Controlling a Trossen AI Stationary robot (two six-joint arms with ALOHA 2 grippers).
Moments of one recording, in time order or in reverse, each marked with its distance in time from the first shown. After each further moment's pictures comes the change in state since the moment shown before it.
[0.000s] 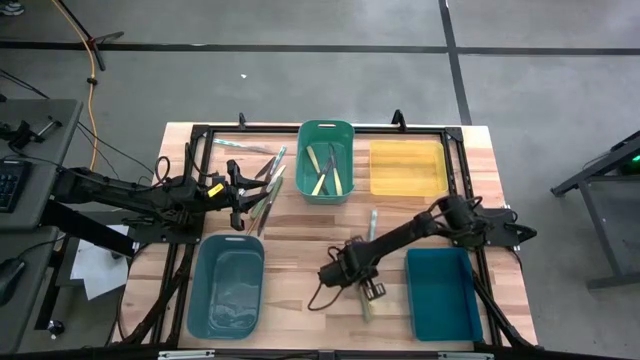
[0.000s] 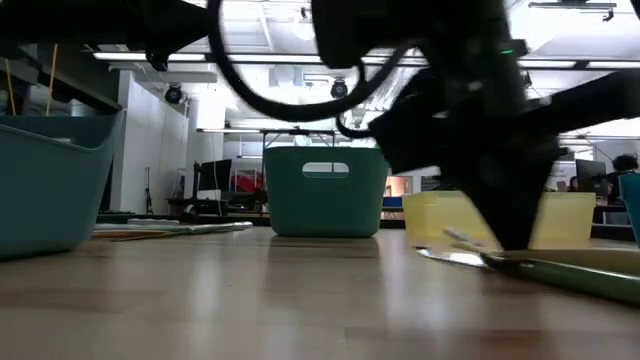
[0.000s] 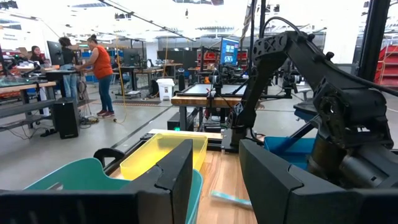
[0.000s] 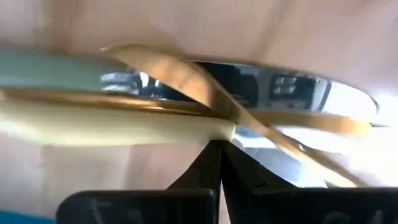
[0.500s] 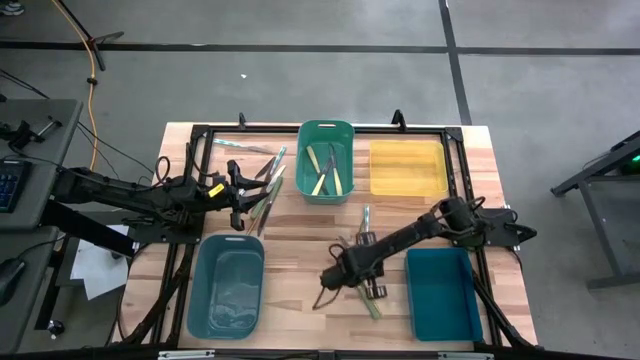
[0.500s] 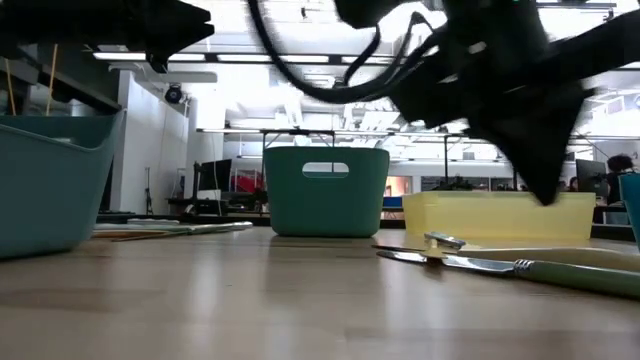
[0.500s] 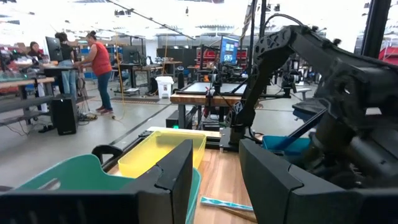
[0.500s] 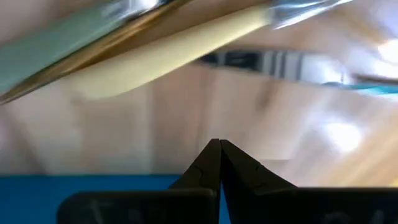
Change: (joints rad) left arm 0.000 0.000 0.000 -0.009 0.001 -0.028; right arm 0.053 -0.001 0.113 -0.269 0.004 0.275
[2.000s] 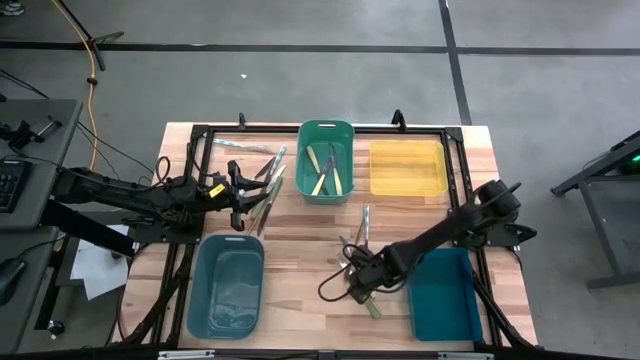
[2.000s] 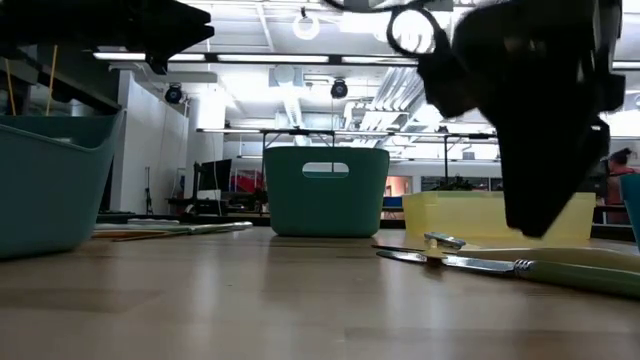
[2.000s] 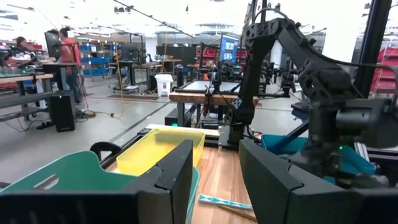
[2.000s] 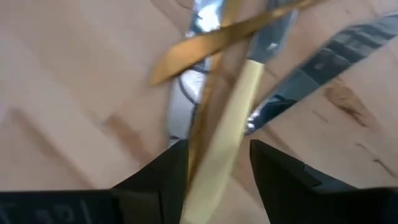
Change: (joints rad) left arm 0.000 0.000 0.000 -0.011 0.000 -0.006; right arm 0.070 -0.331 -0.542 0.799 0.112 0.960
